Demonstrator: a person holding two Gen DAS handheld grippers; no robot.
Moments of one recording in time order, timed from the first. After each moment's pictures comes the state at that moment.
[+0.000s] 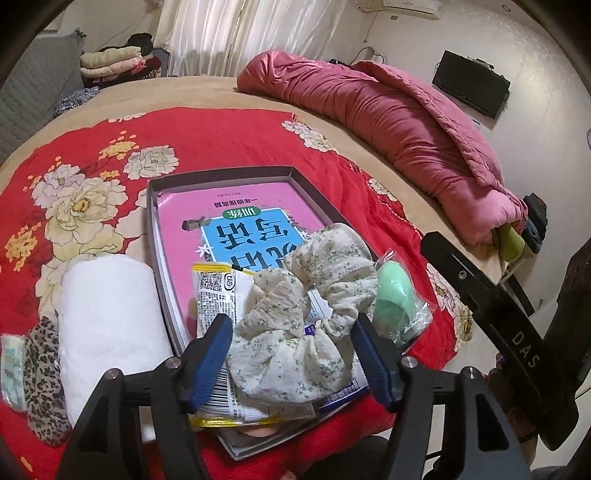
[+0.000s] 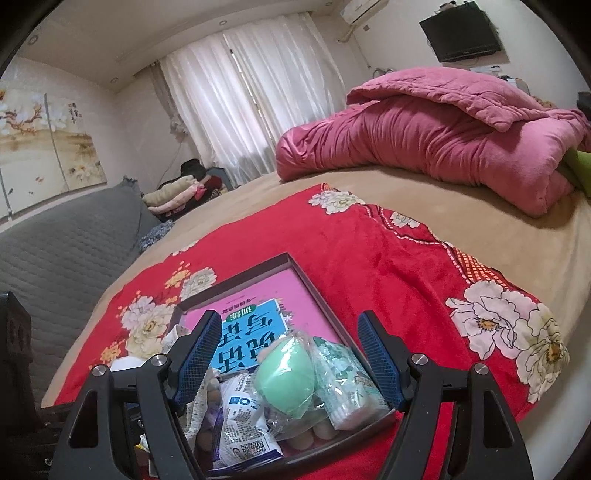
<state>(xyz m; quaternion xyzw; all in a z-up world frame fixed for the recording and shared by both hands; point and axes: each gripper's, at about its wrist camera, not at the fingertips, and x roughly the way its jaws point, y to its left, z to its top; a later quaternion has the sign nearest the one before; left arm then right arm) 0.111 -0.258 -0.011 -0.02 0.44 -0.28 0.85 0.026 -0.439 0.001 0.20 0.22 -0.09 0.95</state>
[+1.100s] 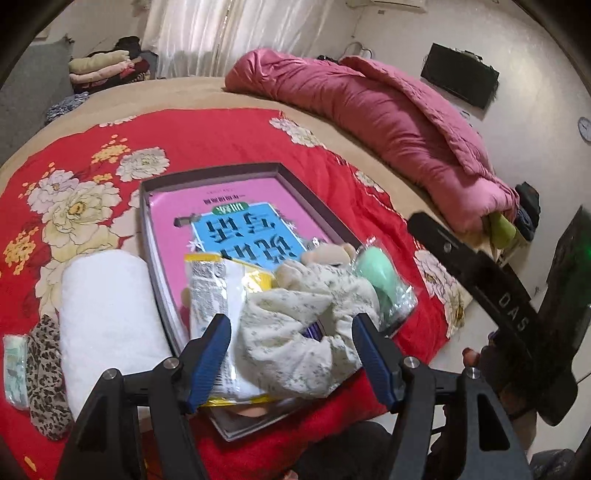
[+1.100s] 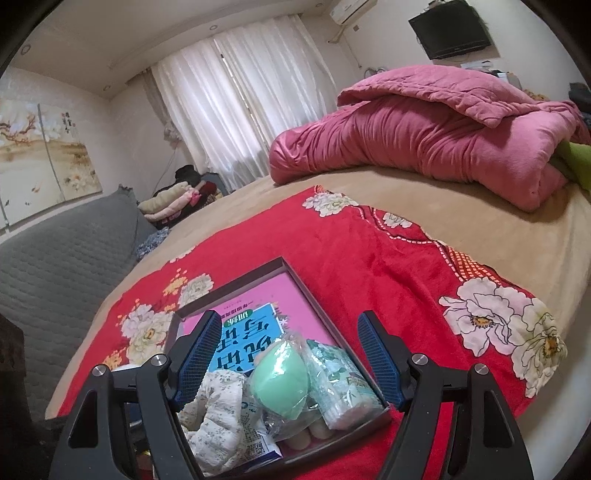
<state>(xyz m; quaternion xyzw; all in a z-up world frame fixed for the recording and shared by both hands) 0.098 -0.260 -0.006 0.00 0.44 -0.30 0.85 0.020 -0.446 0.006 0.22 0.21 -0.10 0.95</state>
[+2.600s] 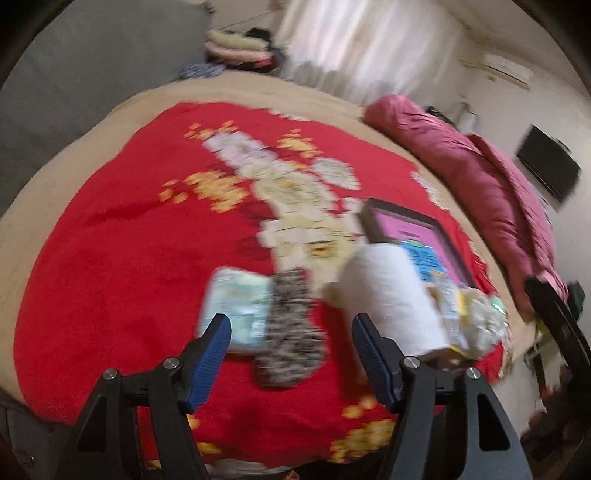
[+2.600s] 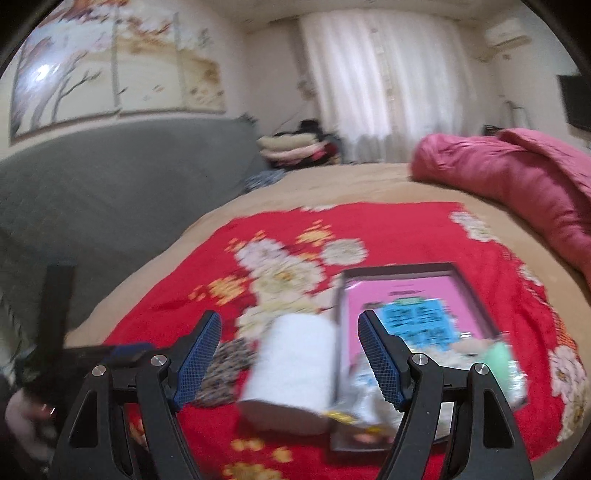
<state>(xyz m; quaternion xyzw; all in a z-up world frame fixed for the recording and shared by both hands) 0.098 -0.012 -0.001 -0.12 0.44 -0.12 0.88 0.026 -0.239 0.065 0.04 0.26 0.12 0.96</state>
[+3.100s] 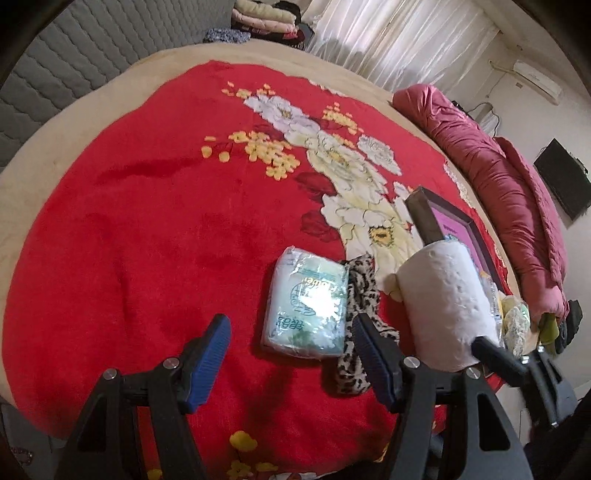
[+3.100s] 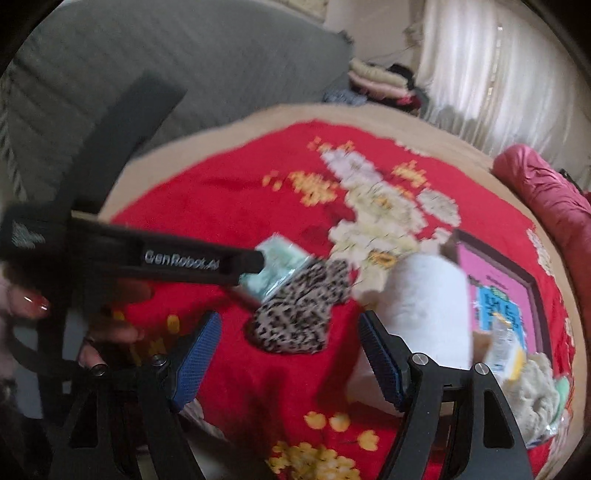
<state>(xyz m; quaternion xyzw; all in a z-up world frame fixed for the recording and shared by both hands) 0.131 0.041 -0.049 -0.15 0.49 -0.11 0.85 0.054 -0.092 -0.018 -0.15 0.39 0.20 0.88</state>
